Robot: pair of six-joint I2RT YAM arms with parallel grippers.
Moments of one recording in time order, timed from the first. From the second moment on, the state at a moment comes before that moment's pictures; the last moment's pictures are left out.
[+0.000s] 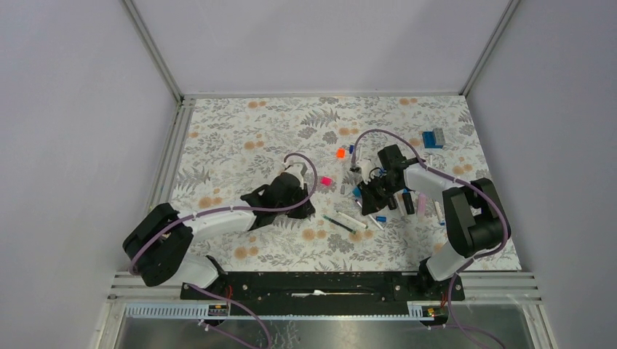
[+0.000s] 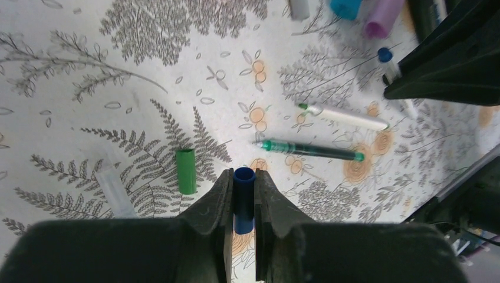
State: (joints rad) left arm -0.81 1.38 0.66 0.01 0.02 -0.66; right arm 0.33 1.61 0.89 -0.60 -0.57 -0.41
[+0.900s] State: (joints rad) left arm -0.89 1.48 0.91 -0.29 -0.13 -0.57; right arm 0.14 1.27 0.90 -0.69 -0.59 -0.47
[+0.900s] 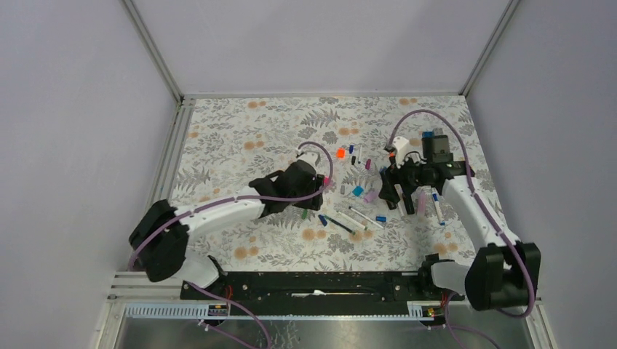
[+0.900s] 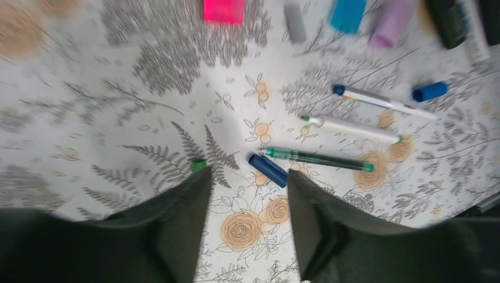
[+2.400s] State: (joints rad) left arm -0.13 0.96 1.48 -0.66 0.19 -0.37; right arm -0.13 0.96 1.66 -0.78 -0.23 0.02
